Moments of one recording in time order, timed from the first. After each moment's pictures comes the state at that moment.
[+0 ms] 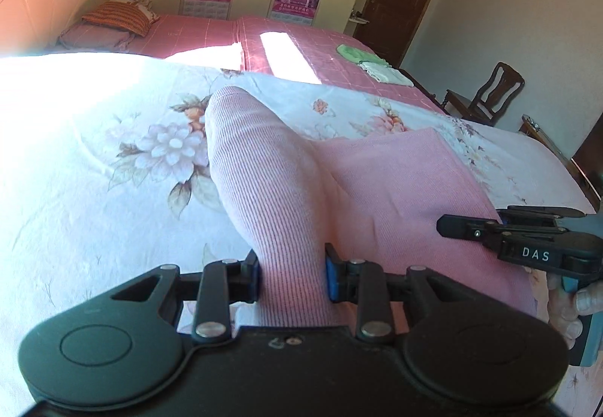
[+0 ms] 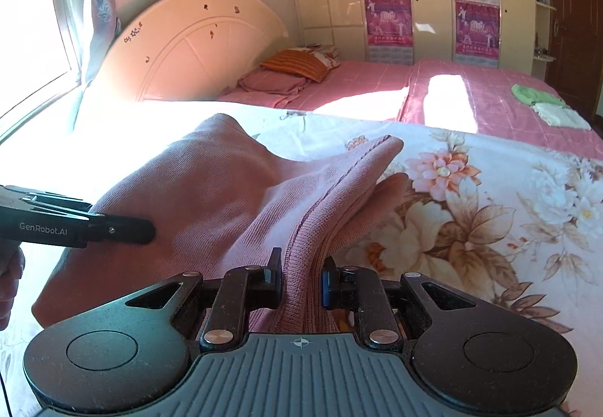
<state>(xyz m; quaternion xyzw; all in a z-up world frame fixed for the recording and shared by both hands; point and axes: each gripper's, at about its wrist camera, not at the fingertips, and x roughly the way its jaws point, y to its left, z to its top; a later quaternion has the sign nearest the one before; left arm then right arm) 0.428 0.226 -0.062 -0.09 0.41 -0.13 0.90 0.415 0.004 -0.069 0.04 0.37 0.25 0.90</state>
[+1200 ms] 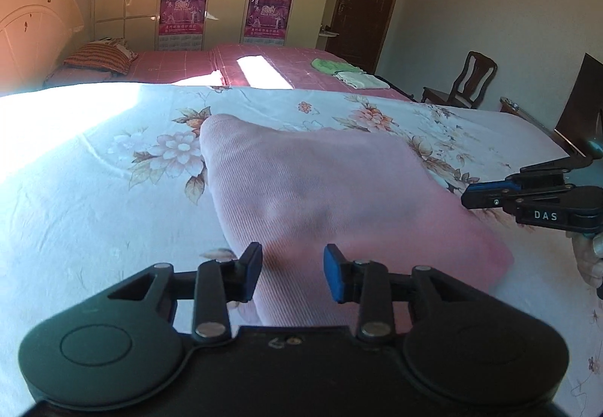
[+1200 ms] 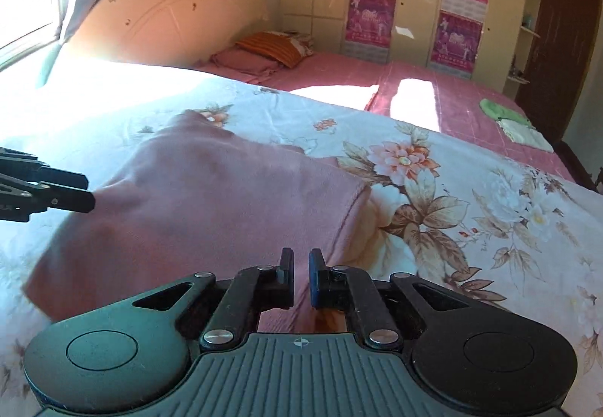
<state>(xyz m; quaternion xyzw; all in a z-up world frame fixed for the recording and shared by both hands) 0.367 0.241 -0.064 -0.02 0.36 -0.15 0.92 0.350 0.002 -0.063 -0.07 0.35 0.23 0.91</state>
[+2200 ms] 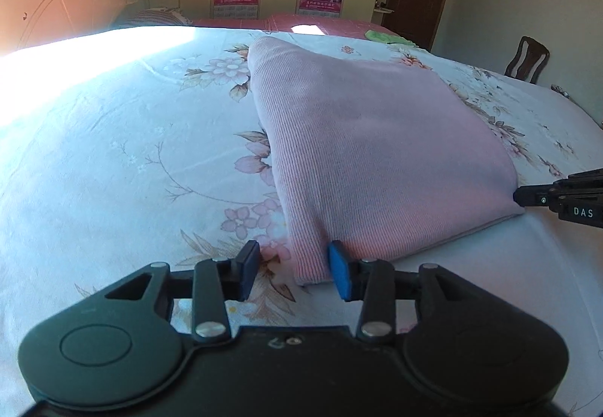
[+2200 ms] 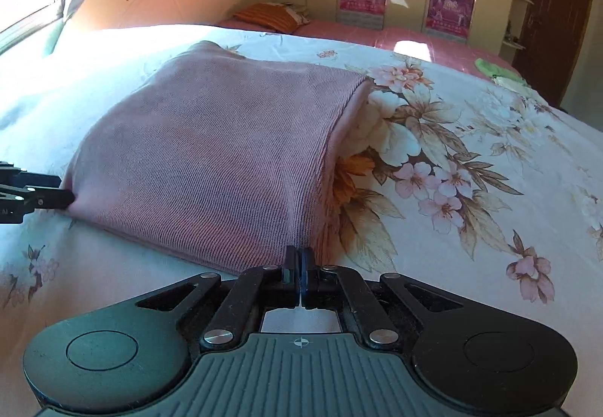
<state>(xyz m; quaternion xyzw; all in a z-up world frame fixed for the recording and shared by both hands) 0.303 0.230 -0.095 -0.02 0.40 -0.06 0.91 0.298 -0.018 -0.108 -0.05 0.39 0.19 0.90</state>
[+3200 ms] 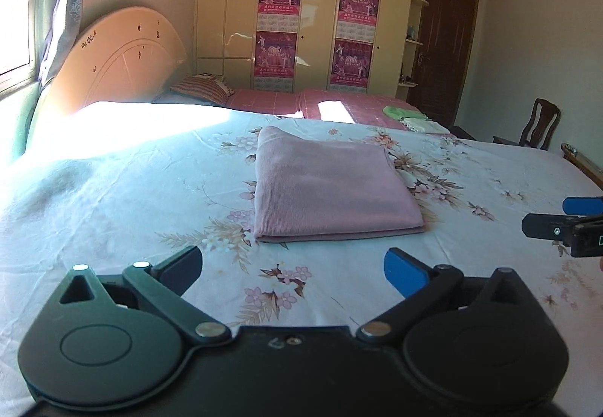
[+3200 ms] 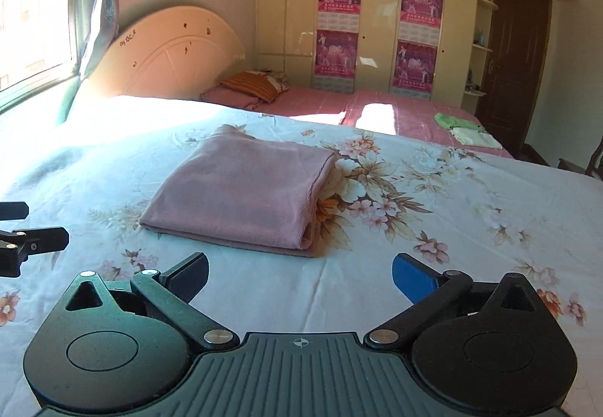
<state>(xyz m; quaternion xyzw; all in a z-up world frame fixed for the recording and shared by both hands) 0.082 0.160 0.026 -0.04 0.29 0.01 0.96 0.103 -0.057 0.020 -0.02 0.29 0.15 0.95</state>
